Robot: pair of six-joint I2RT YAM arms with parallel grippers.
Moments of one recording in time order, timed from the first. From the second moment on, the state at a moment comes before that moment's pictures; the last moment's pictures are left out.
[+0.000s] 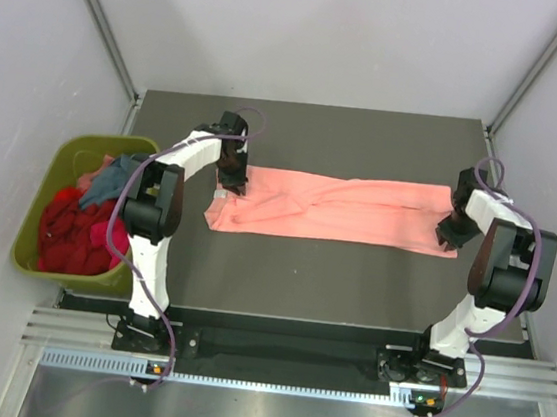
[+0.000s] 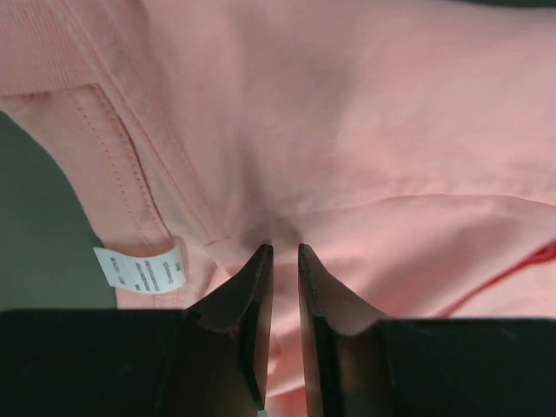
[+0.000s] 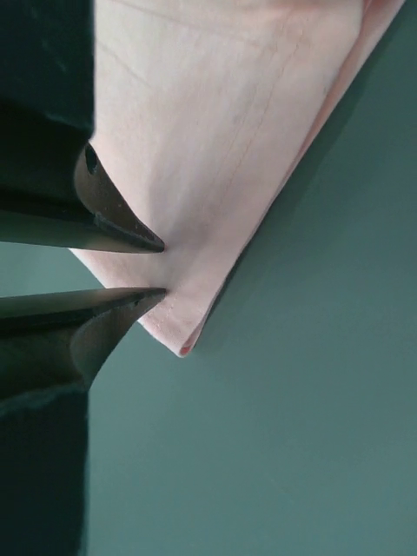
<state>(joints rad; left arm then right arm) -0.25 2.08 1.60 -0.73 0.13 -0.33 -0.19 1.74 1.12 -0.73 0.28 0.73</state>
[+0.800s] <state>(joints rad) -0.26 2.09 1.55 -0.71 0.04 -0.35 -0.19 1.38 0.75 -0.45 0.34 0.70</state>
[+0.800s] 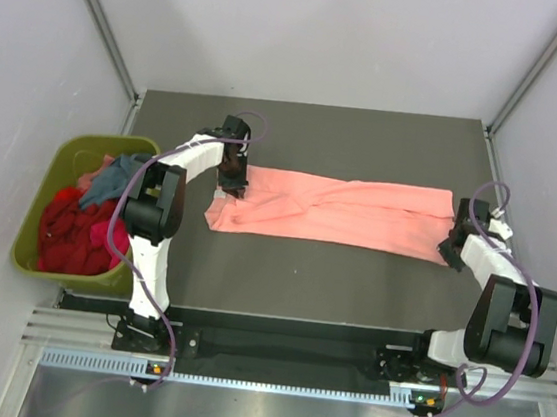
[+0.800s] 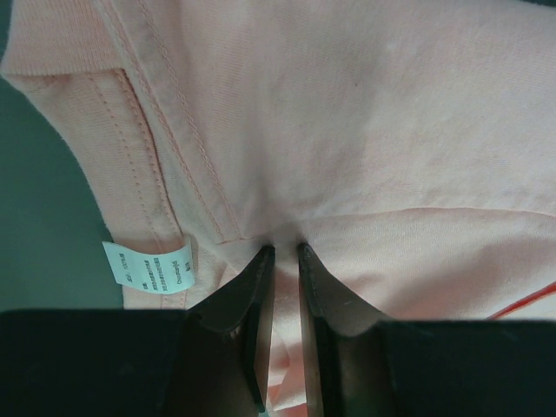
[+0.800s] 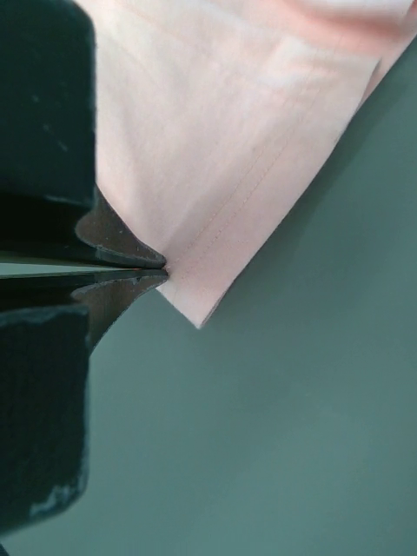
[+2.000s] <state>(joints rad) -0.23 2.30 1.92 -0.78 0.07 -0.28 -0.21 1.72 1.14 -0.53 0.25 0.81</state>
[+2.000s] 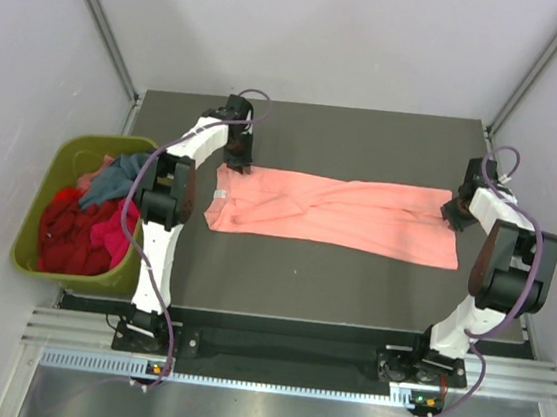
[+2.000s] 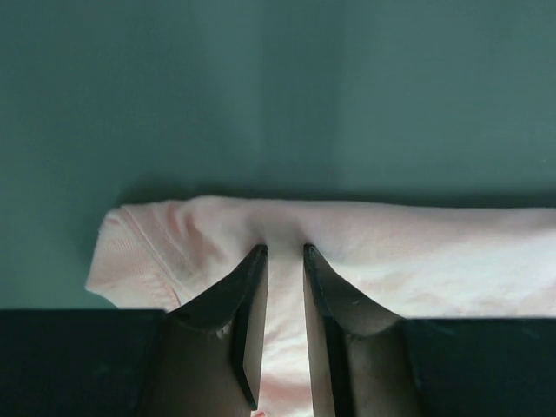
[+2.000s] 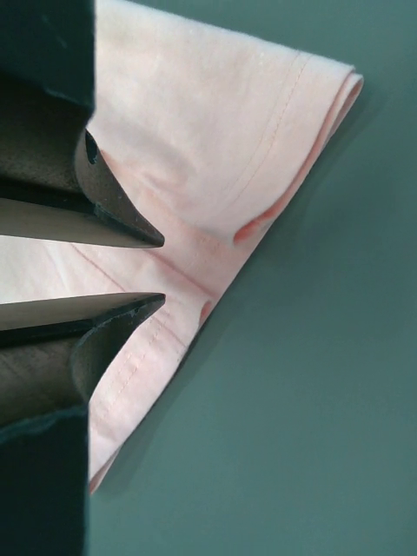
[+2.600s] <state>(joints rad) -0.23 2.32 1.95 -0.76 0.04 -0.26 -0.21 1.82 1.17 -0.45 0.22 0.87</state>
